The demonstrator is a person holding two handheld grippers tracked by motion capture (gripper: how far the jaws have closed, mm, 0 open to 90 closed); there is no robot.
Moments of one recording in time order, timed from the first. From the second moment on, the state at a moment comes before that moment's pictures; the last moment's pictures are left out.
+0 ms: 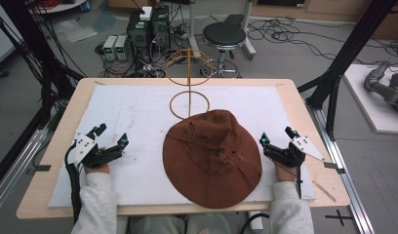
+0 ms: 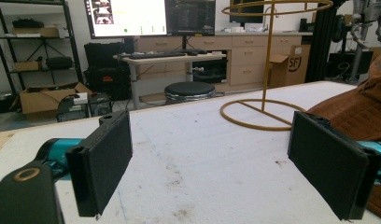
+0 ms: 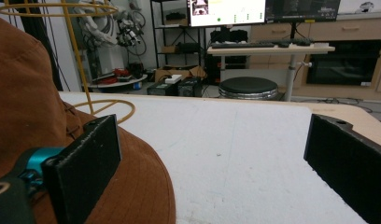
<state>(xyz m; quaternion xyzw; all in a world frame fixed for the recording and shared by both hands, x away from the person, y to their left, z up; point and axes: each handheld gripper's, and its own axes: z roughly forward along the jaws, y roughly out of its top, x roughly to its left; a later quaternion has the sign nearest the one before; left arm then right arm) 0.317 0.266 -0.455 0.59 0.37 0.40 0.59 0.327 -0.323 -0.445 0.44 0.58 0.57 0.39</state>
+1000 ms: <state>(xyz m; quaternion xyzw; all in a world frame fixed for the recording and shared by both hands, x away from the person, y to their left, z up) 0.317 0.266 -0.455 0.59 0.37 0.40 0.60 0.326 -0.302 -0.384 0.34 0.63 0.62 0.33</state>
